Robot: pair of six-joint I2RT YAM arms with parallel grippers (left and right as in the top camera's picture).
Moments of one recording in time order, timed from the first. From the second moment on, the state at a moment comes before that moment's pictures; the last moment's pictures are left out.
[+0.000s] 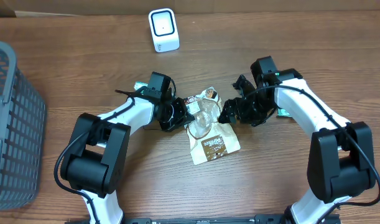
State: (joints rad) left arm -0.34 1.96 1.07 -0.35 0.57 -0.84; right arm 0.21 1.84 1.24 -0.93 -0.53 0.05
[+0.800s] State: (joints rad) left arm -0.34 1.96 1.07 -0.36 0.58 -0.84; right arm 0.20 1.86 1.04 -0.68 -0.72 0.09
